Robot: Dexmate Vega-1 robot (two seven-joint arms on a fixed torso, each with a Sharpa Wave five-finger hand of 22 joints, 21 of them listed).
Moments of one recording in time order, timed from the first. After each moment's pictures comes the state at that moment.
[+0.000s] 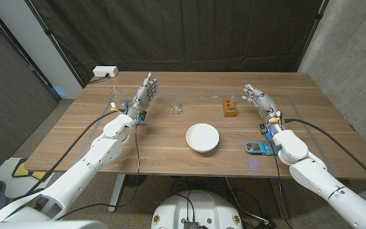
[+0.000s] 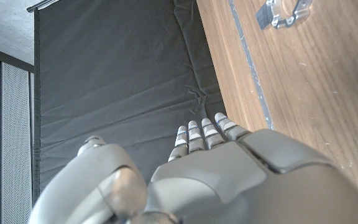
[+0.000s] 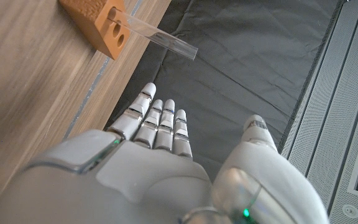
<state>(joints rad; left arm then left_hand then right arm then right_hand) 0.88 0.55 0.37 -1.43 -0.68 -0.23 -0.04 0.41 -0.01 -0.05 0.12 0.33 0.06 0.05 0.20 0.18 0.08 0.00 0.21 0.18 0.02 0.00 0.19 0.18 0.02 -0.03 0.20 0.17 -1.16 -0.66 -0.30 -1.66 0.41 0.38 -0.20 0.43 -0.03 0.28 -0.17 0.20 0.26 0.02 0.21 0.18 0.33 0.02 0.24 0.18 0.25 -0.04 0.20 0.18 0.36 -0.04 0.25 0.18</state>
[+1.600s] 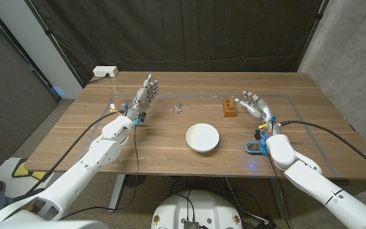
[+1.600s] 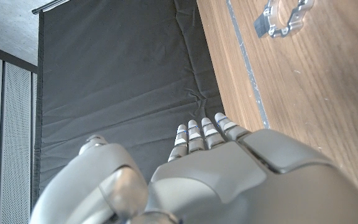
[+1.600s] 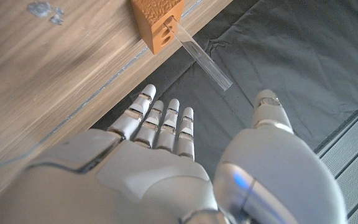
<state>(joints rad) 0.91 0.56 0.36 -1.45 -0.70 -0.23 -0.07 0.42 0.00 -0.05 0.12 0.33 0.07 0.05 0.21 0.18 0.09 0.00 0.21 0.19 0.03 0.00 0.19 0.18 0.02 -0.03 0.20 0.17 -1.18 -0.68 -0.35 -1.78 0.06 0.08 -0.46 0.62 -0.12 0.26 -0.16 0.28 0.32 -0.07 0.21 0.19 0.34 -0.03 0.22 0.18 0.24 -0.04 0.18 0.18 0.35 -0.04 0.21 0.18</state>
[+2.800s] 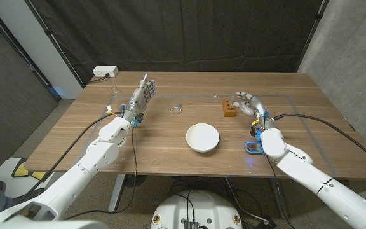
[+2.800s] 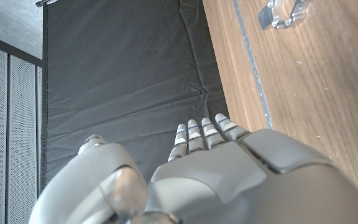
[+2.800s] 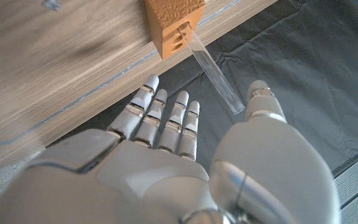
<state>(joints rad) 0.93 0.57 0.34 -1.47 -0.72 -0.25 -0.06 0.42 0.00 -0.06 0.12 0.33 0.08 0.05 0.21 0.18 0.09 -0.01 0.21 0.19 0.03 0.00 0.19 0.18 -0.01 -0.03 0.19 0.18 -1.07 -0.68 -0.44 -1.76 -0.03 -0.07 -0.48 0.73 -0.09 0.24 -0.14 0.33 0.46 -0.10 0.23 0.20 0.52 -0.11 0.26 0.18 0.42 -0.04 0.21 0.18 0.49 -0.05 0.24 0.18</state>
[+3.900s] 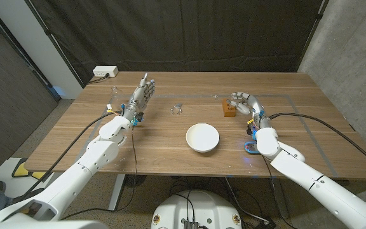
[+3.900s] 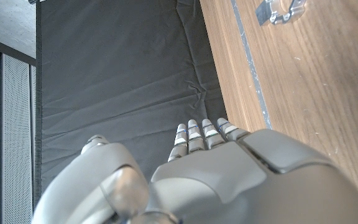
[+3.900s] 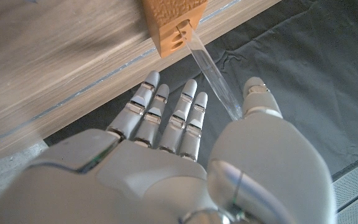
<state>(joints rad) 0.92 0.57 0.34 -1.46 -0.71 -0.23 -0.04 0.42 0.02 -0.08 0.12 0.33 0.09 0.04 0.21 0.18 0.09 -0.01 0.21 0.19 0.02 -0.01 0.18 0.18 -0.05 -0.02 0.18 0.18 -1.03 -0.65 -0.48 -1.72 -0.07 -0.10 -0.53 0.77 -0.07 0.23 -0.14 0.33 0.61 -0.16 0.26 0.20 0.71 -0.15 0.31 0.18 0.48 -0.05 0.21 0.18 0.53 -0.05 0.25 0.19</state>
